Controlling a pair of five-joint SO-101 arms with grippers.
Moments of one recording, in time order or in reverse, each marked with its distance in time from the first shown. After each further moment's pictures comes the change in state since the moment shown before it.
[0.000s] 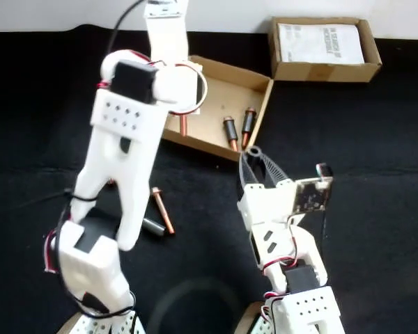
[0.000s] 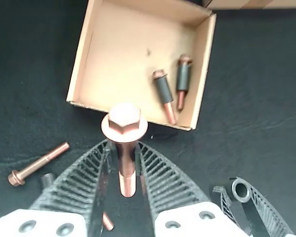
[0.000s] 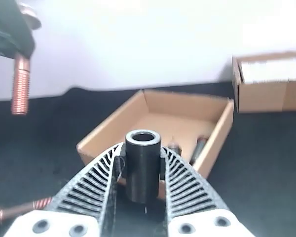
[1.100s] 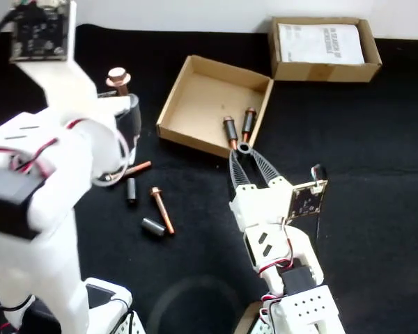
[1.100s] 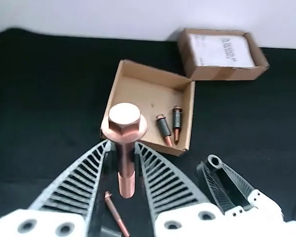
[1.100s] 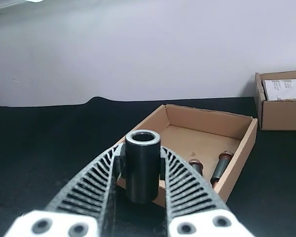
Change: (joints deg) left arm -5.8 -40.1 24.0 -4.7 -4.1; right arm -4.0 0.0 0.1 -3.0 0.1
